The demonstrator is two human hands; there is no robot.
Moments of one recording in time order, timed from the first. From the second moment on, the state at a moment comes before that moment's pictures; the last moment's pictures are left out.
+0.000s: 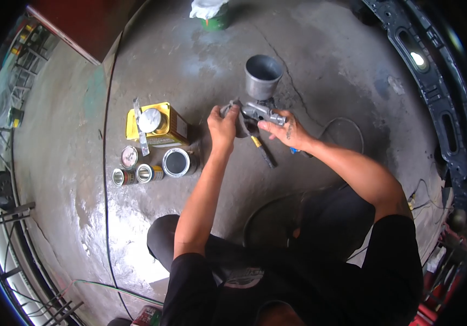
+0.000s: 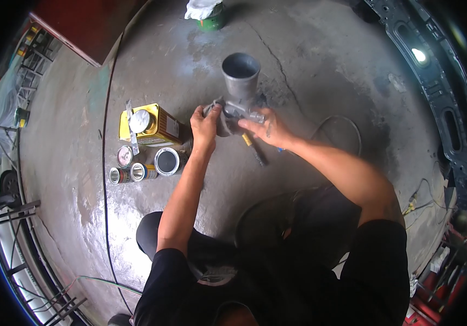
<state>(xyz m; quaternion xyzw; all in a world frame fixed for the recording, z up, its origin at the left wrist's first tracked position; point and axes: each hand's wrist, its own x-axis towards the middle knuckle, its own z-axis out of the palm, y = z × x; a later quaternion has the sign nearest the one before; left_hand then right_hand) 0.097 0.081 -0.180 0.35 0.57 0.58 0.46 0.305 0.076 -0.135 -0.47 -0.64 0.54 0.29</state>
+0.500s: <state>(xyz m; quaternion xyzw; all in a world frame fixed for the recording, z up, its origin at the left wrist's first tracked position) 0.121 0.074 -0.172 0.34 0.53 0.55 0.55 0.434 0.167 -0.049 -0.67 -0.47 0.29 0.49</state>
